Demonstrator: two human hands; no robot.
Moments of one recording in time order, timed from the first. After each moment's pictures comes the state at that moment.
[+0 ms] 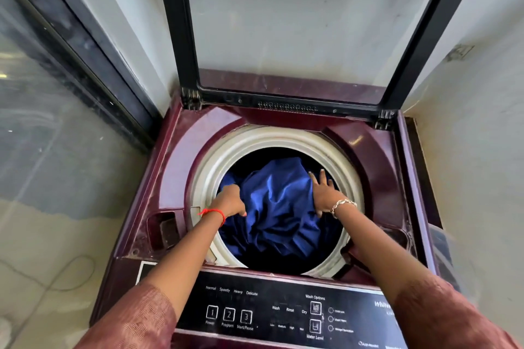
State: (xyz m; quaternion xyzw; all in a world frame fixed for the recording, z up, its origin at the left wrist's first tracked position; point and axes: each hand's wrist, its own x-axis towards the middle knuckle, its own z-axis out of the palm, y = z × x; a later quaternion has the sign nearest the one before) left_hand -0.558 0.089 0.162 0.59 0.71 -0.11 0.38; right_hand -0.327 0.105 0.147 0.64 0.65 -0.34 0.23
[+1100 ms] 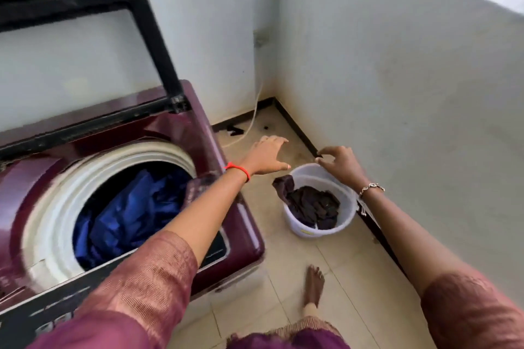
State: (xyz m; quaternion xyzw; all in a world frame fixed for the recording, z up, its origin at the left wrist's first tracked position) left_hand -0.164 -0.024 0.263 0.93 0.29 -0.07 0.23; right_hand -0.010 -0.152 0.248 0.83 0.44 -0.23 -0.25
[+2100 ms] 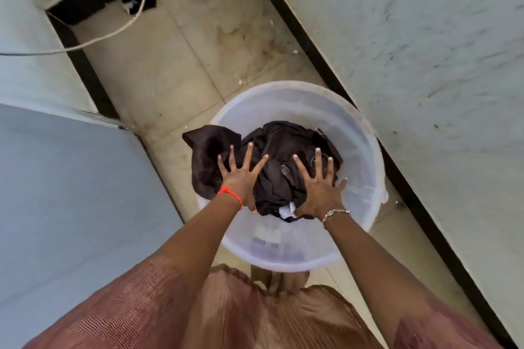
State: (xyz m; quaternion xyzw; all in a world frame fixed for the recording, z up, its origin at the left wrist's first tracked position) left_hand 0.066 0.008 -0.340 0.83 0.30 -0.45 0.13; right_hand 0.192 -0.120 -0.349 0.80 0.41 -0.41 0.12
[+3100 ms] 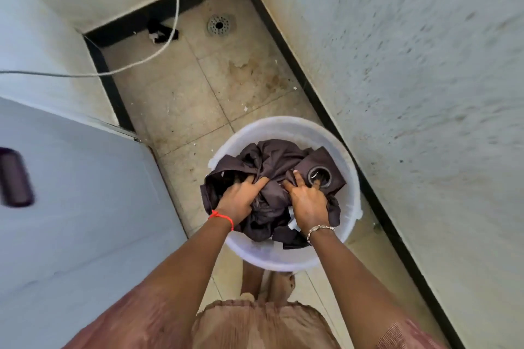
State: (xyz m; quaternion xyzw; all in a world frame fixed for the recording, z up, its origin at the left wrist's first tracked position) left_hand 0.058 0.009 -0.255 0.86 0.32 -0.30 0.26; right_hand 0.185 -0.088 -0.259 0.79 0.48 -0.34 0.14
